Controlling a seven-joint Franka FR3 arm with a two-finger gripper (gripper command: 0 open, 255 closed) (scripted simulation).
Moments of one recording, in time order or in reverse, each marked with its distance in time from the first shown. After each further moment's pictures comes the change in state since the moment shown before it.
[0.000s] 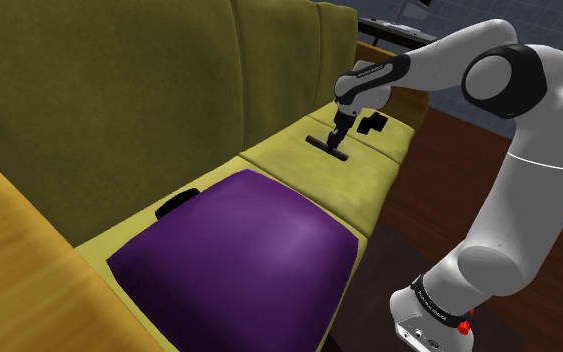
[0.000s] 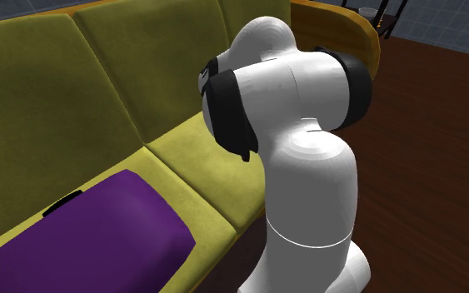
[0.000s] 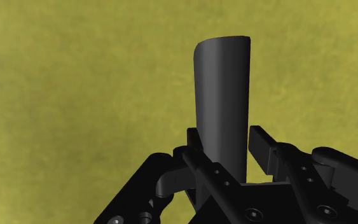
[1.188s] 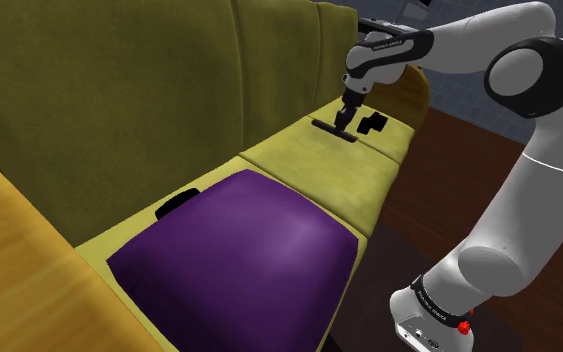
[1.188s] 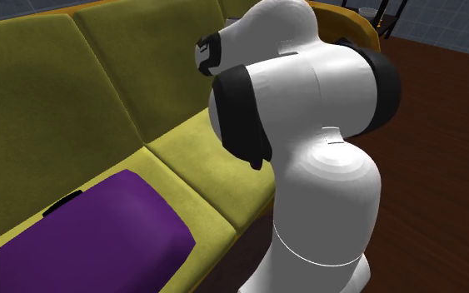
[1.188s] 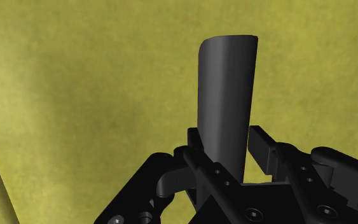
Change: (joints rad) arm 0.011 -0.102 -0.013 0.092 -0.045 -0.189 0.039
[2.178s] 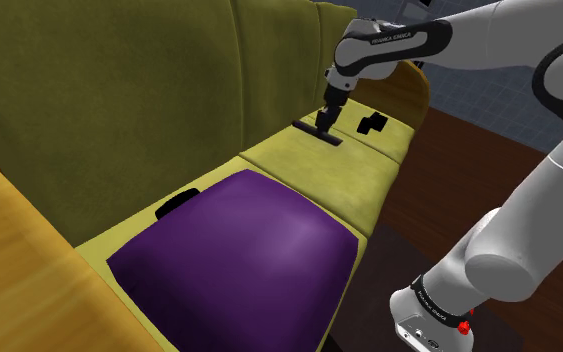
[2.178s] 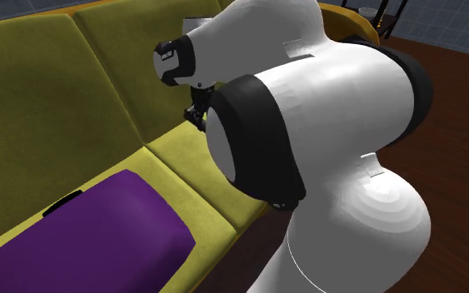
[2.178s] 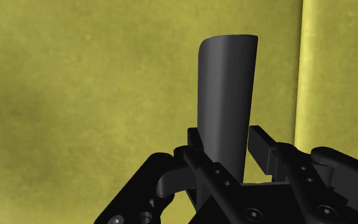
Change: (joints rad) arm 0.139 -0.162 0.091 -0.143 -0.045 0.004 0.243
